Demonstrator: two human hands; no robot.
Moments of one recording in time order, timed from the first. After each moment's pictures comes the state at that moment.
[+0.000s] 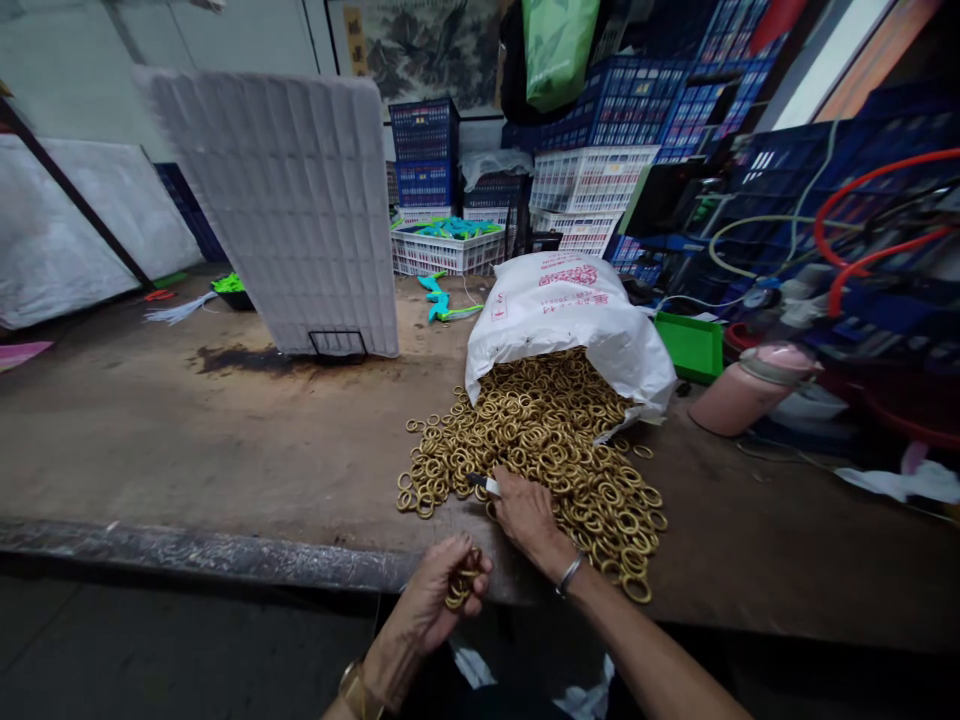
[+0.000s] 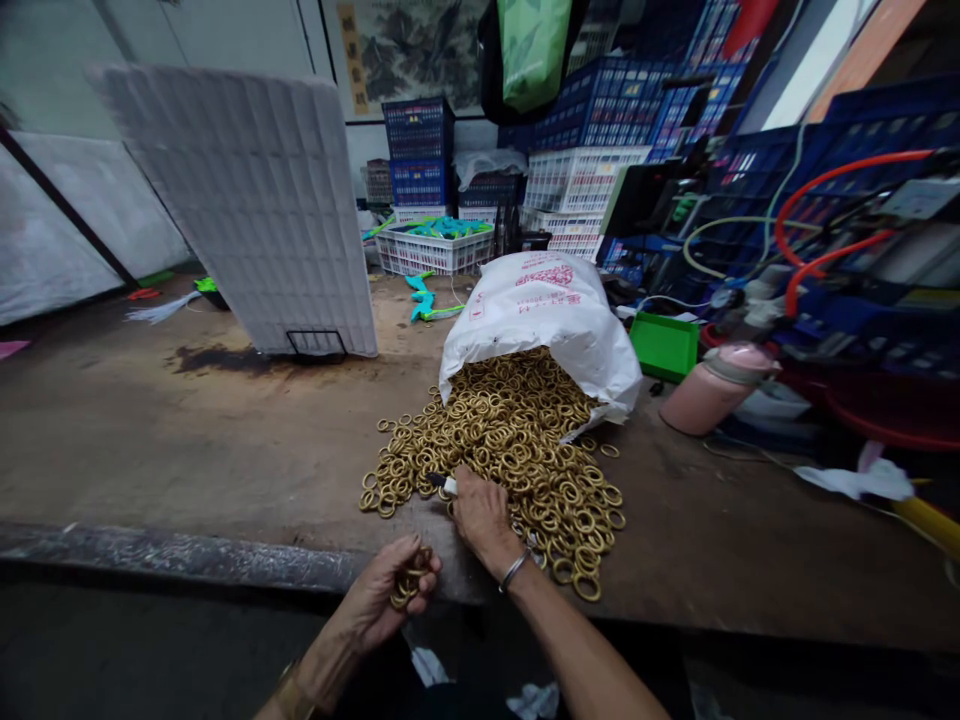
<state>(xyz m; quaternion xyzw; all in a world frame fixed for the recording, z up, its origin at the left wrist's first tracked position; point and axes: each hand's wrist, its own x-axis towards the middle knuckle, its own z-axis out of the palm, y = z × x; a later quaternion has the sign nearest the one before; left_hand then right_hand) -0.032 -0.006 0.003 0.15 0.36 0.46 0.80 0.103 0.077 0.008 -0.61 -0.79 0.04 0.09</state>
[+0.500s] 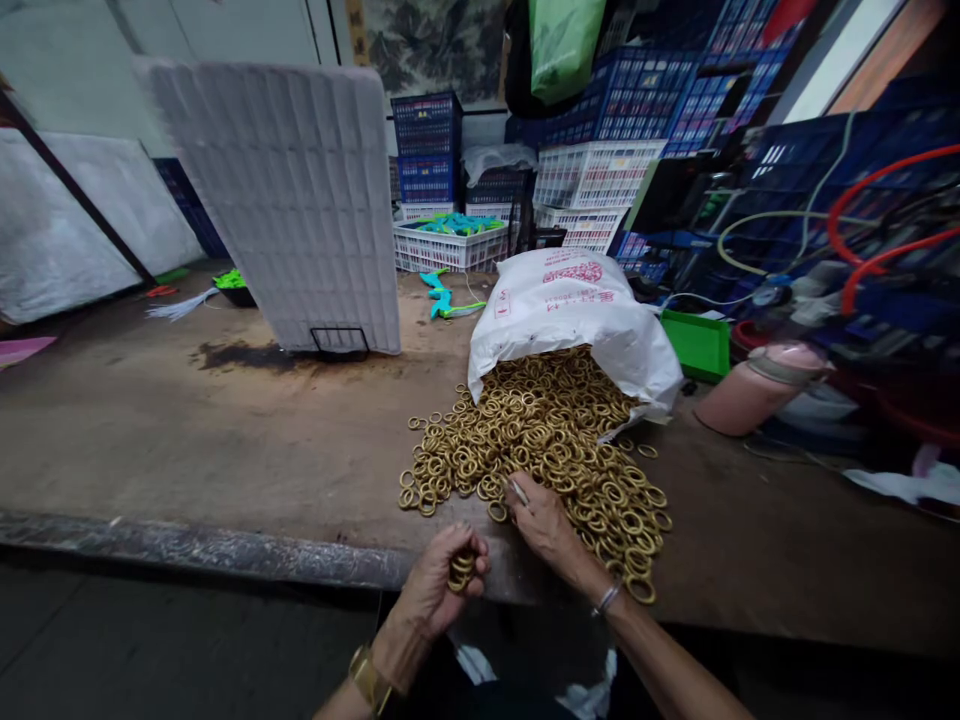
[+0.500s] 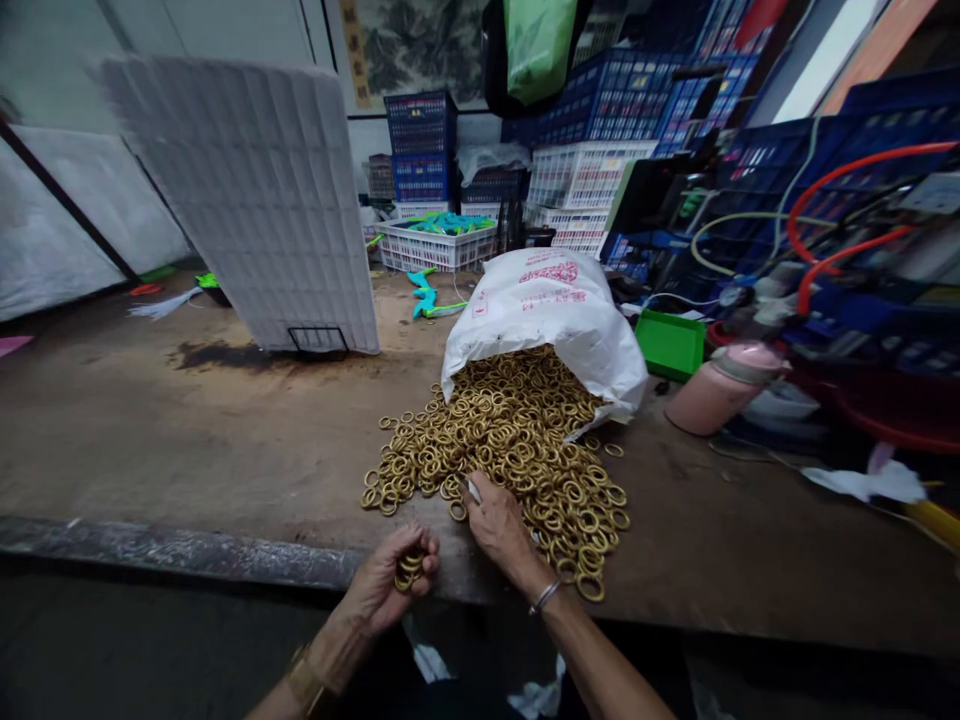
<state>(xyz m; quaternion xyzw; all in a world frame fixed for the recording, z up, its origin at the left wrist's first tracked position) -0.031 0.004 0.005 0.11 0.35 0.49 0.79 0.122 0.070 0.009 -0.56 -0.74 0.25 0.26</state>
